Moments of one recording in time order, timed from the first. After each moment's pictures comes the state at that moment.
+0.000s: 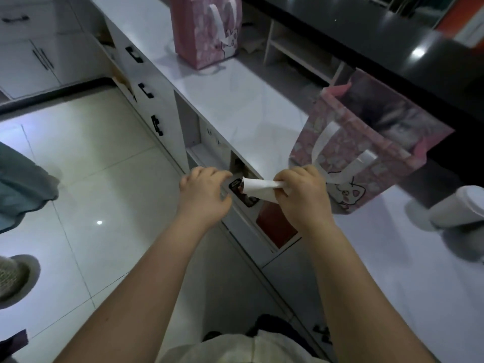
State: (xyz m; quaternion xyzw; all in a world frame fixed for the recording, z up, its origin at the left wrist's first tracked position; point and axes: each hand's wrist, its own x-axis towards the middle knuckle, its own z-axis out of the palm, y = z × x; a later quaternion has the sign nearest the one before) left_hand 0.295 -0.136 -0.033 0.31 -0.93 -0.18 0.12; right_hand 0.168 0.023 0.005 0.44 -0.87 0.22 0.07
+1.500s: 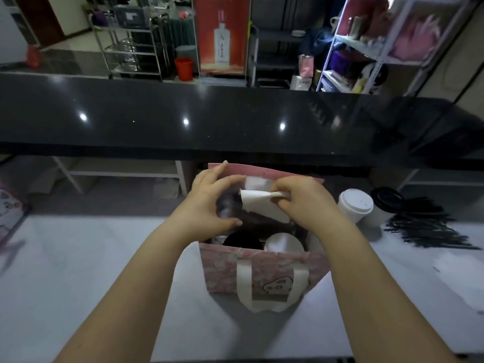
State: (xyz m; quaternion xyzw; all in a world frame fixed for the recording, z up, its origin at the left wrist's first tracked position) left_hand -0.107 -0.169 0.066 -0.27 -0.90 -0.34 0.01; right_hand -0.077 0.061 0.095 0.07 -0.97 0.20 0.07
